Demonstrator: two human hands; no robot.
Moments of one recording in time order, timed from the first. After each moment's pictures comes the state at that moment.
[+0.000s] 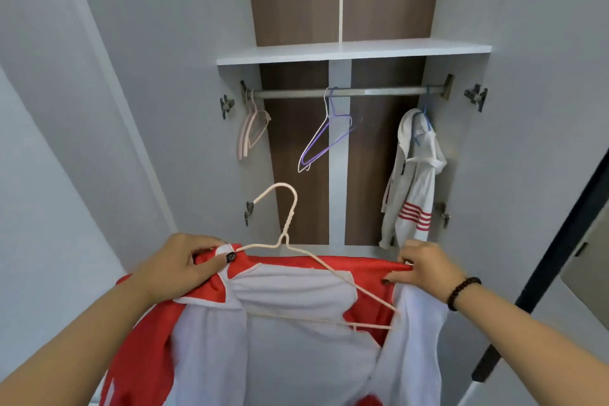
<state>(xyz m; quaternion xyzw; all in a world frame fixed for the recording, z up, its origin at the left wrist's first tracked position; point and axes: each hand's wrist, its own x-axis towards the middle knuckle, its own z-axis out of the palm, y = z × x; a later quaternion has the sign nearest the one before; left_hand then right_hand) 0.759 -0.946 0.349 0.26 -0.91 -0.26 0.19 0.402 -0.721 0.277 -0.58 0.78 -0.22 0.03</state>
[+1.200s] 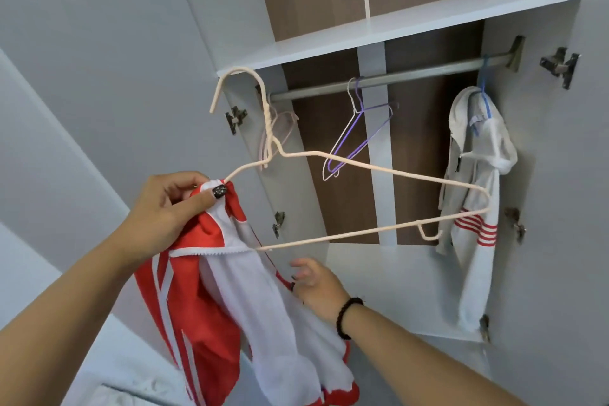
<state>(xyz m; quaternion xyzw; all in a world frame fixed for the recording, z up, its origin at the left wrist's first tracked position) 0.647 -0.970 0.459 0.29 -0.83 -0.32 0.34 0.470 -0.901 0.242 -0.44 0.61 -0.49 0.45</state>
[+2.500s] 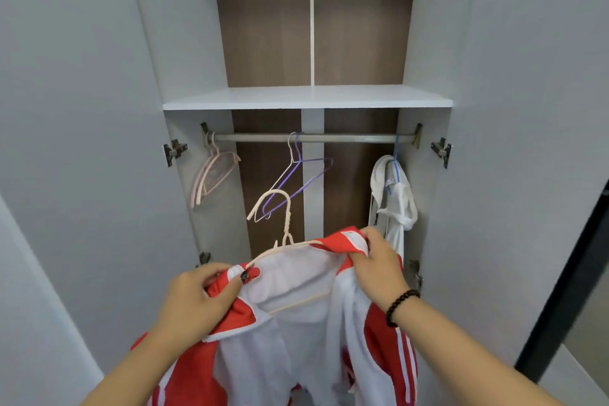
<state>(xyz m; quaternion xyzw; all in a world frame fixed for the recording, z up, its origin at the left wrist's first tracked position) 0.561 -0.914 0.342 0.35 -0.81 -0.28 0.37 0.310 -0.790 0.346 -0.41 0.73 -0.54 0.05</state>
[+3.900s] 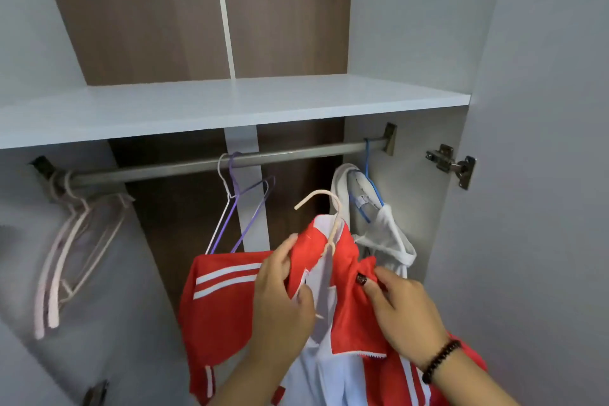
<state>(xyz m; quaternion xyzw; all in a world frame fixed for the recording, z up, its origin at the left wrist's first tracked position) 0.291 -1.076 0.314 0.17 -0.79 -0.43 0.40 0.198 -0.922 0.320 -0.31 0.88 -0.35 -0.10</state>
